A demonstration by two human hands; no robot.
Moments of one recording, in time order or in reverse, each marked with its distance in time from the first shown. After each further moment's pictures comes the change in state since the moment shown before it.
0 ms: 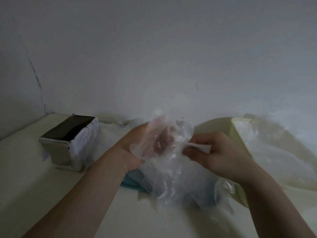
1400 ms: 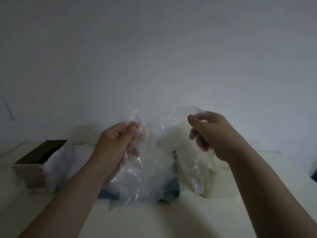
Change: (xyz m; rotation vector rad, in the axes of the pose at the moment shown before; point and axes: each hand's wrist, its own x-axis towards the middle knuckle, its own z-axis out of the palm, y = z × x) left_hand -0.043 -0.004 0.081 0.409 0.344 0.535; right_hand -0.048 -0.004 -0.098 0.441 0.451 0.313
